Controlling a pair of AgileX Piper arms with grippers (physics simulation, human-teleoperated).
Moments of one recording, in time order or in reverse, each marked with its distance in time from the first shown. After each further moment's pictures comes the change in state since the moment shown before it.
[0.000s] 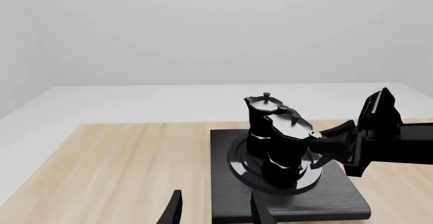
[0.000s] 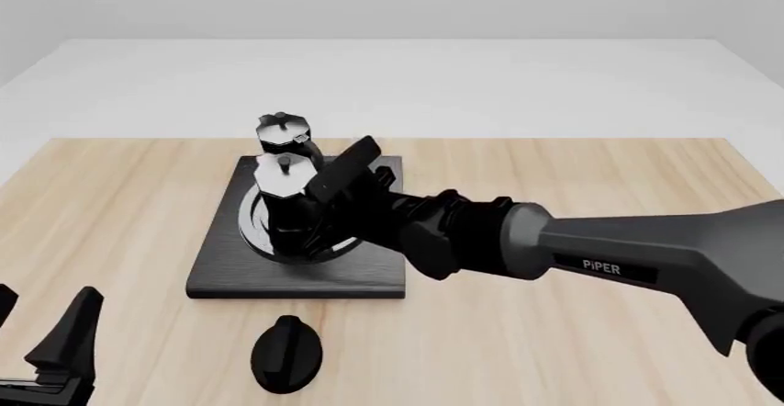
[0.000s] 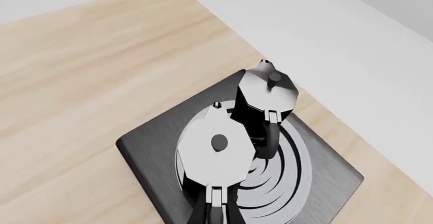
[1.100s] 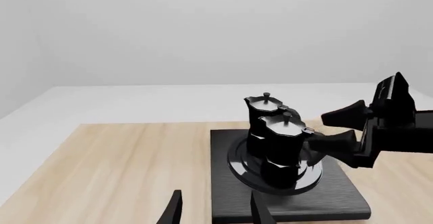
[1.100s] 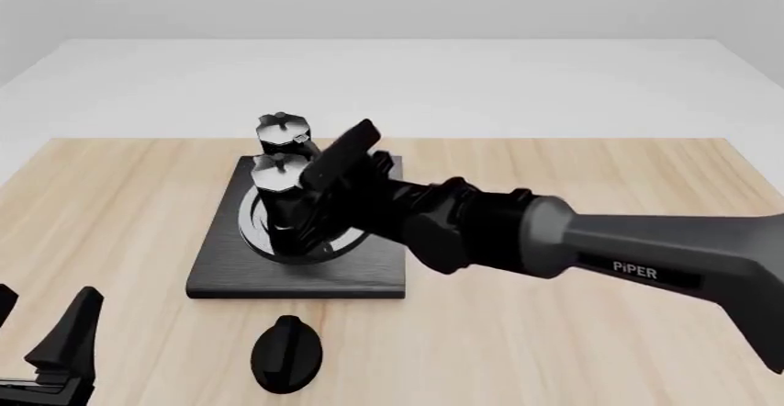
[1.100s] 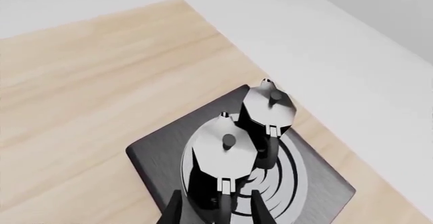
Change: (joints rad) left arm 0.000 0.000 0.000 0.000 0.000; right arm 0.018 -0.066 -0.006 0.031 -0.010
